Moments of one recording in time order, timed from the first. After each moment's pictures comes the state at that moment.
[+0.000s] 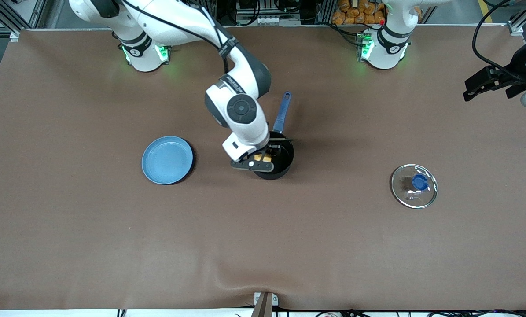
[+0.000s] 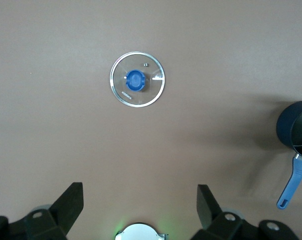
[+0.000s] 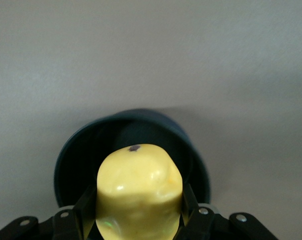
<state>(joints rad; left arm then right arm) 0.00 -0.02 -0.08 -1.47 0.02 1.40 -0.14 0.77 0.69 -0.01 -1.38 0.14 2.10 0.83</state>
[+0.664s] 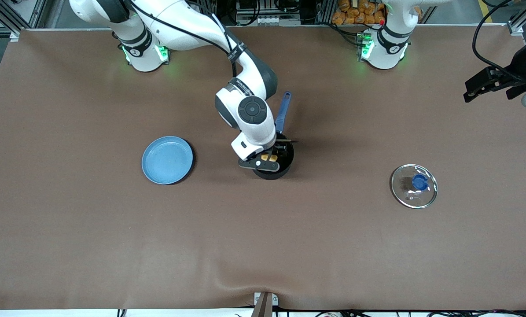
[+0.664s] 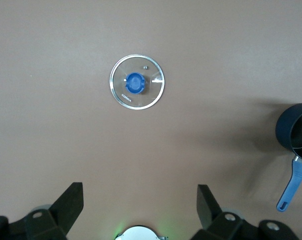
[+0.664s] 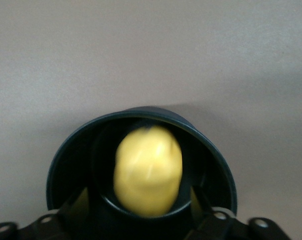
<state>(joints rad) 0.00 -0.02 -0.08 -1.47 0.02 1.41 -0.14 0.79 0.75 -0.02 -1.37 0.13 2.17 0.87</state>
